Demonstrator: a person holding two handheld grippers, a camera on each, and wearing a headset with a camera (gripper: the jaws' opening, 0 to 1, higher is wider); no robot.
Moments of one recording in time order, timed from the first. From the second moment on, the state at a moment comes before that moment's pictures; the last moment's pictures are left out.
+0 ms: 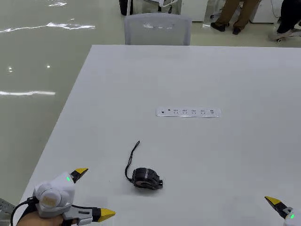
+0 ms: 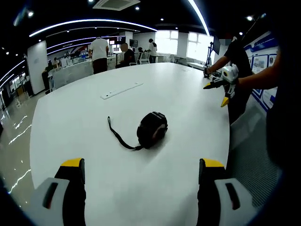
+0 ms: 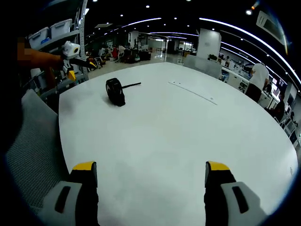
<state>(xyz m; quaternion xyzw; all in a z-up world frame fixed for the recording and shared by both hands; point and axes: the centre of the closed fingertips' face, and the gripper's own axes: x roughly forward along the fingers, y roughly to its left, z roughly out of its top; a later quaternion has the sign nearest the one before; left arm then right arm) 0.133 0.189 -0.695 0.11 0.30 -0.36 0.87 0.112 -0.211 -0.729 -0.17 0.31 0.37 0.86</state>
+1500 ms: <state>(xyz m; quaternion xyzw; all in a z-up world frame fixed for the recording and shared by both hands) 0.183 0.115 -0.704 0.25 0.31 -0.51 0.76 0.154 -0.111 -0.727 -0.24 0.29 0.50 0.78</state>
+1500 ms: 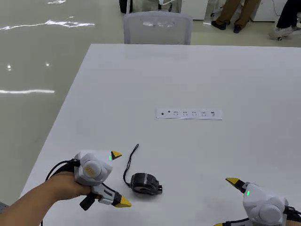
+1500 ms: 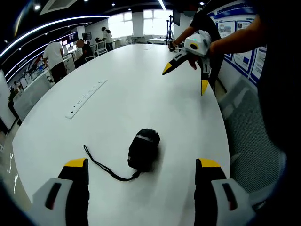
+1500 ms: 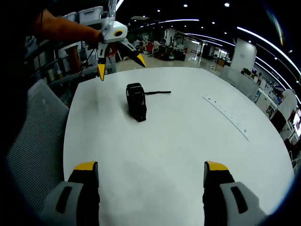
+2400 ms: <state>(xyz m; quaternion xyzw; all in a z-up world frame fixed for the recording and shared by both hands) 0.199 0.092 -0.745 0.34 0.34 -0.56 0.67 0.181 -0.043 -0.741 -0.25 0.28 0.56 0.74</state>
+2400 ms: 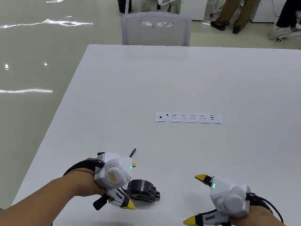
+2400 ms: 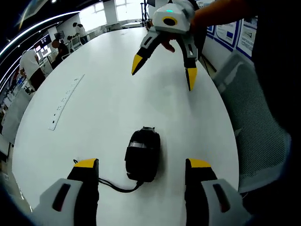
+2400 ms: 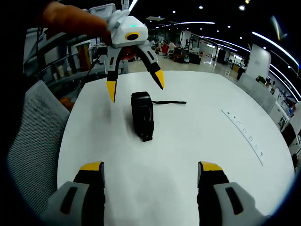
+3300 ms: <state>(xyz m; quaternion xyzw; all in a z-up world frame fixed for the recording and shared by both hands) 0.202 0.066 -0.779 0.36 0.37 -0.58 0.63 0.185 0.020 -0.771 -0.26 0.32 0.62 0.67</state>
